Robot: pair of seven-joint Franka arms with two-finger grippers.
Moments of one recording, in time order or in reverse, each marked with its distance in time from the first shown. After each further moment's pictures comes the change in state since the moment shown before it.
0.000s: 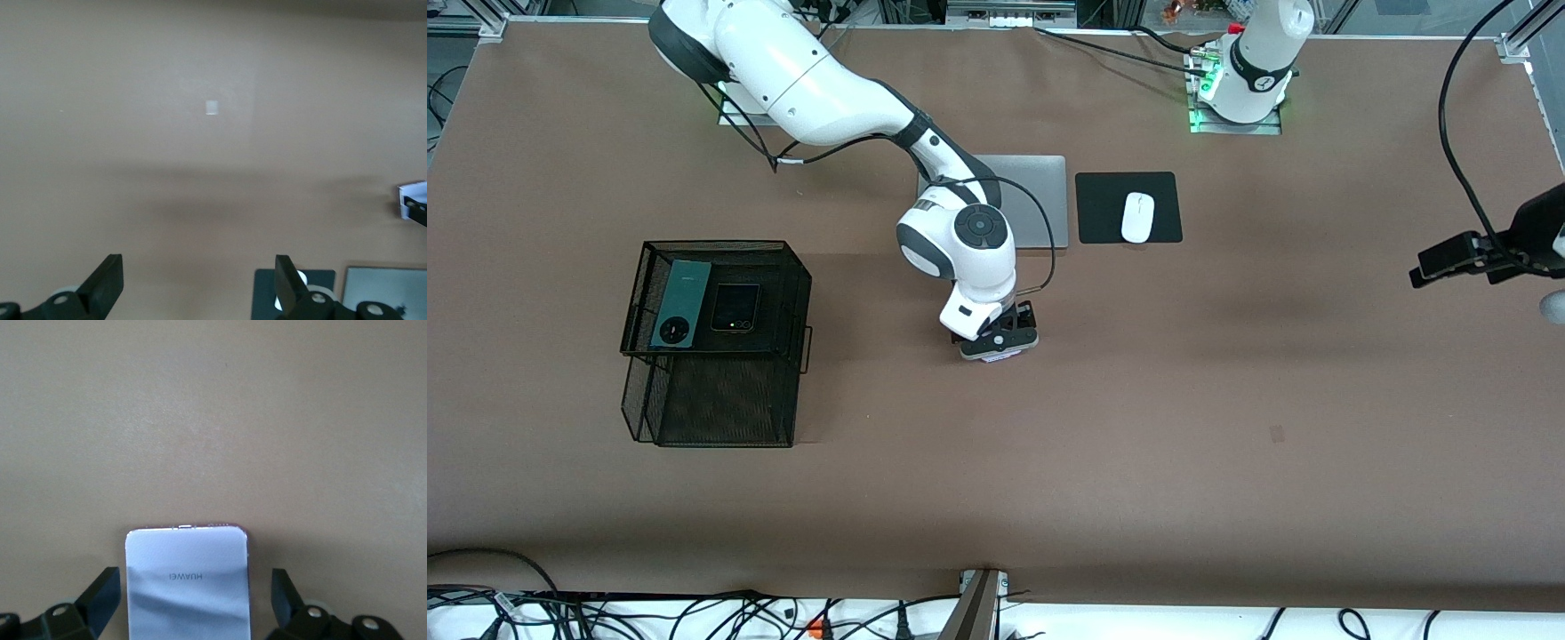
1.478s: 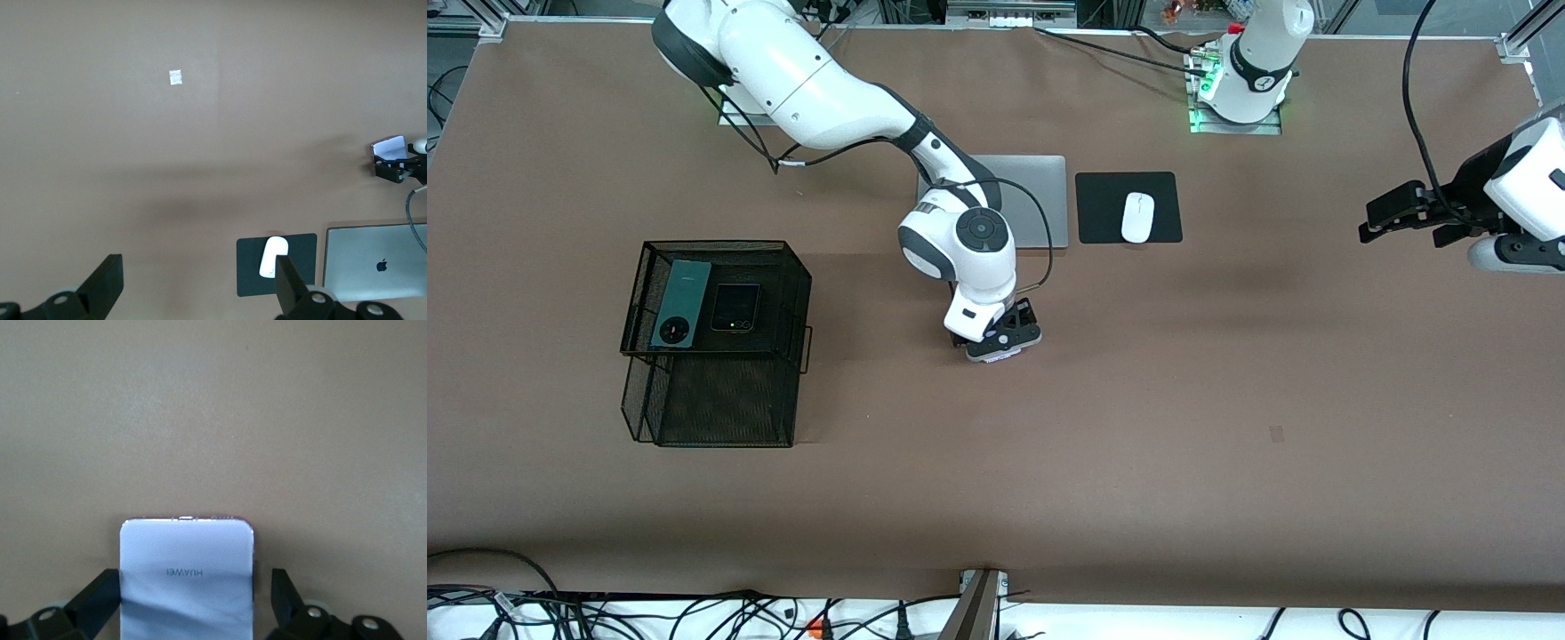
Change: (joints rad) left arm 0.124 -0.123 -0.207 -0.164 0.019 0.011 -0.009; right arm 0.004 0.022 0.000 -0.002 -0.003 -0.001 -0.077
